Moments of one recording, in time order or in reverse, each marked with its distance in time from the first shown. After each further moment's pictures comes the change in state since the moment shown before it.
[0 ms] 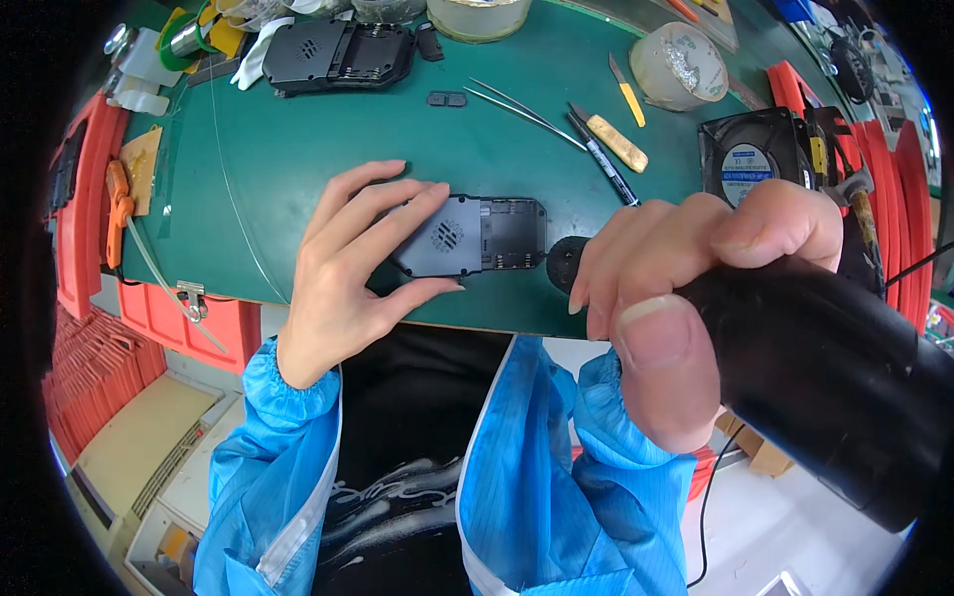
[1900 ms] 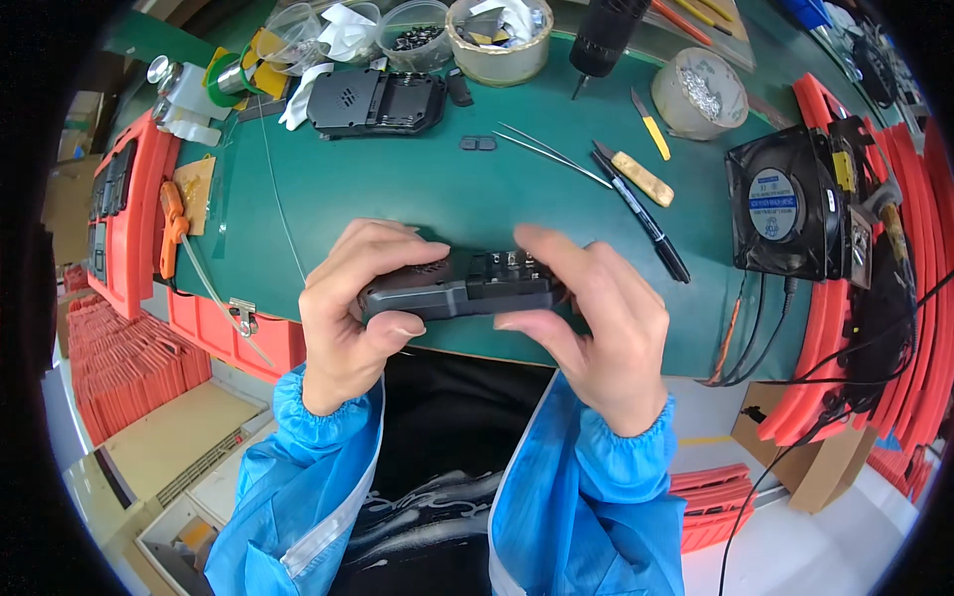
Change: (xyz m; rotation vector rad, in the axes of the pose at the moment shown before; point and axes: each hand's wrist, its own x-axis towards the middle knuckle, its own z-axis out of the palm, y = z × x) left_hand 0.003 0.010 -0.026 -0.261 0.008 -0.099; right_hand -0.039 0.035 0.004 -0.670 -0.135 0.095
